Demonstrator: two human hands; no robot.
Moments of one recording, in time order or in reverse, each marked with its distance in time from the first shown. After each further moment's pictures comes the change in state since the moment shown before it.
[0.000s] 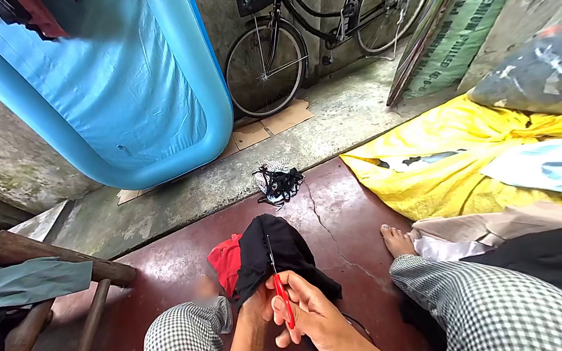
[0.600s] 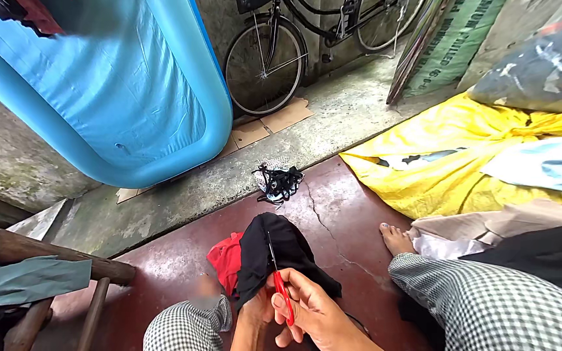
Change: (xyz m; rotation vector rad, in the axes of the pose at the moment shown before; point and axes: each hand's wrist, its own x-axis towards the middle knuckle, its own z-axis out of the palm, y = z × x) left_hand -0.022 0.014 0.090 0.354 0.340 -0.023; right_hand 0.001 -0.002 0.000 0.038 0.009 -0.019
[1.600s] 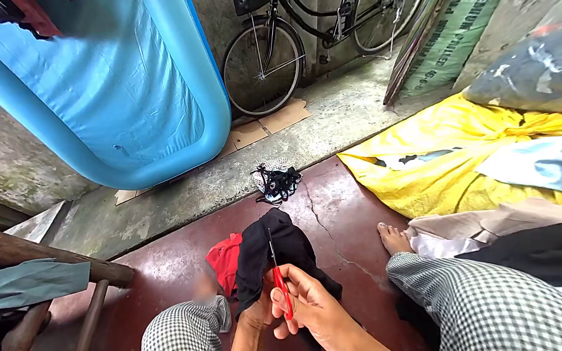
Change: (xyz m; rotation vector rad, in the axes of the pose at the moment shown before) left_hand 0.051 -0.041 -0.066 -0.197 -0.638 0.069; right_hand 0.004 -0.006 -0.002 0.023 0.019 0.010
